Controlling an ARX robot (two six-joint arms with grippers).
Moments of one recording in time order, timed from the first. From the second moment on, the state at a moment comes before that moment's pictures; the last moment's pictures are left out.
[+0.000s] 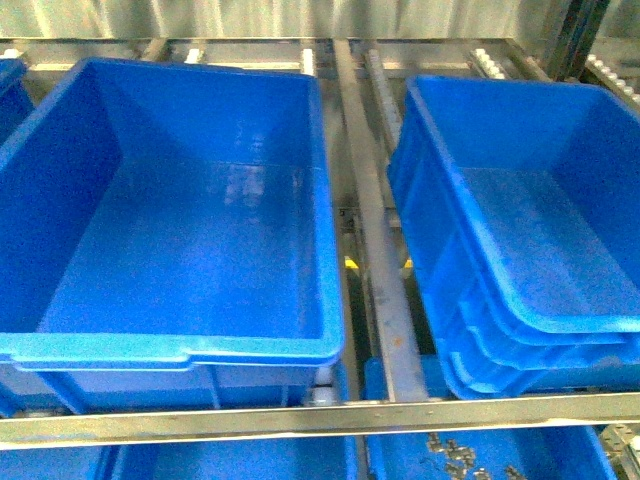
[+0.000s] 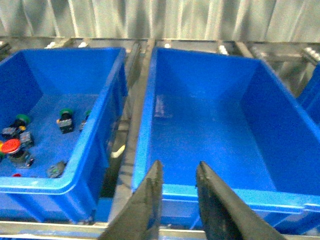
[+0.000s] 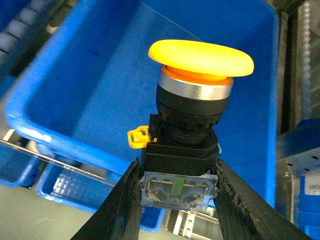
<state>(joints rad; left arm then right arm) 0.00 0.02 0.02 0.00 0.00 0.00 -0.20 1.10 0.40 0.26 -0.20 -0.61</state>
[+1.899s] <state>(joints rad) 0.00 0.01 0.02 0.00 0.00 0.00 -0.16 1.95 1.20 0.37 -0.28 -0.24</state>
